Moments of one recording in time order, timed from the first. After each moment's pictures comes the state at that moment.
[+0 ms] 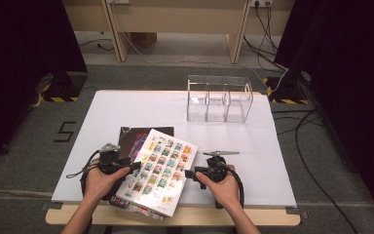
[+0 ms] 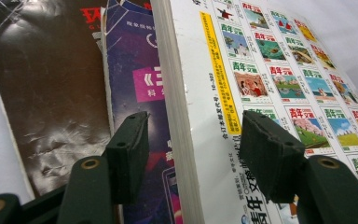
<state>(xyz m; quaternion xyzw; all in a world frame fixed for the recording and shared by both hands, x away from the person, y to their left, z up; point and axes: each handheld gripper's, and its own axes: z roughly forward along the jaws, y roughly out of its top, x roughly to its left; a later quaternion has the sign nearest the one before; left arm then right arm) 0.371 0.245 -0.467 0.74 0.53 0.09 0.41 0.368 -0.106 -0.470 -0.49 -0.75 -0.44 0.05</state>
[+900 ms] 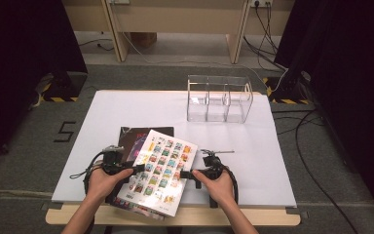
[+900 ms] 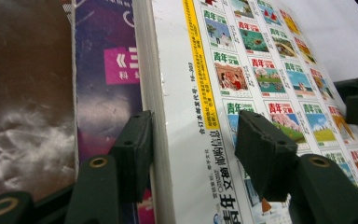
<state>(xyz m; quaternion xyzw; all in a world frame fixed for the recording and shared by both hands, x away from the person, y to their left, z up) 0.368 0.235 -0.467 0.73 0.55 0.04 0.41 0.381 -0.097 -0.487 -0.53 -0.73 -0.42 0.12</state>
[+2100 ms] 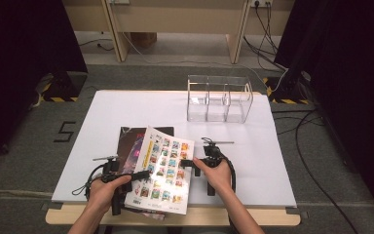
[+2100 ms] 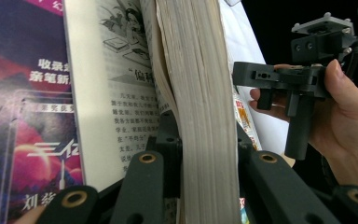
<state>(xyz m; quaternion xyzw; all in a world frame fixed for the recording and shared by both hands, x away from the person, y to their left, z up) 0.344 0.236 -0.486 0.62 0.58 -0.12 0.51 0.417 -0.096 -0.488 -0.55 -0.70 -0.43 0.12</state>
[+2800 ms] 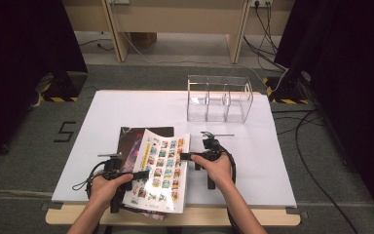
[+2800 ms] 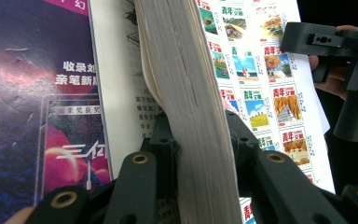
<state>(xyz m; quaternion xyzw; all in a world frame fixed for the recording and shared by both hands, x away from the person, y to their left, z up) 0.352 0.232 -0.480 0.66 0.59 -0.09 0.46 0.424 -0.093 -0.461 -0.51 -0.72 -0.46 0.11</state>
